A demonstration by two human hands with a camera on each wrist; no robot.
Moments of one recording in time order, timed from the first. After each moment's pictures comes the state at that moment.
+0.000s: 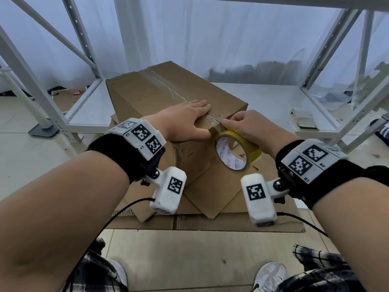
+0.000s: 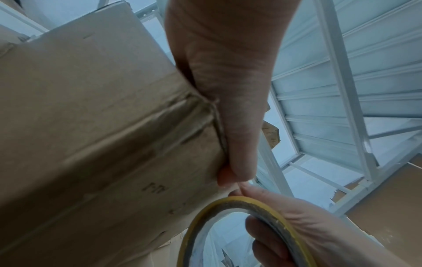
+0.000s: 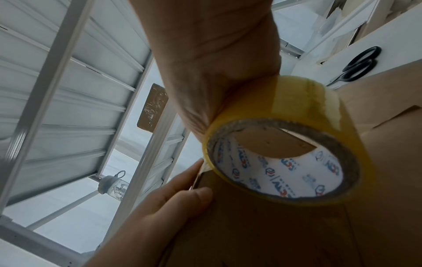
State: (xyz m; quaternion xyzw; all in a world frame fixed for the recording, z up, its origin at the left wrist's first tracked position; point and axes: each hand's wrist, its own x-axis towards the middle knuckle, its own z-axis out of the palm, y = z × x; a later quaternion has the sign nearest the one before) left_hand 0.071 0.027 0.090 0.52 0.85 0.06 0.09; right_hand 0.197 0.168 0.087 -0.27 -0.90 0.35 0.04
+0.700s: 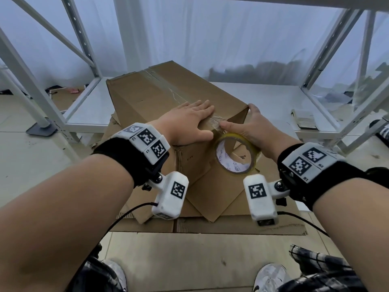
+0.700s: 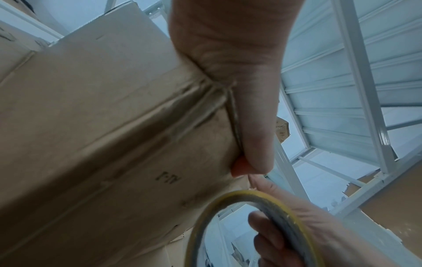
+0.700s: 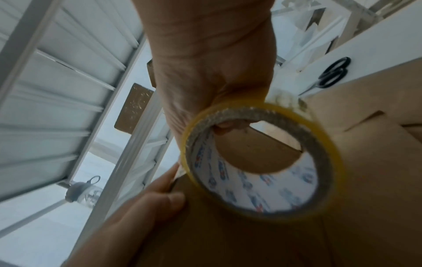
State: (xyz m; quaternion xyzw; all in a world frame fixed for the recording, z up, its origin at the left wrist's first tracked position) left_hand 0.070 0.032 0.081 0.53 0.84 0.04 0.08; right_hand 0.190 0.185 0.063 -0.31 -0.82 0.47 0.10
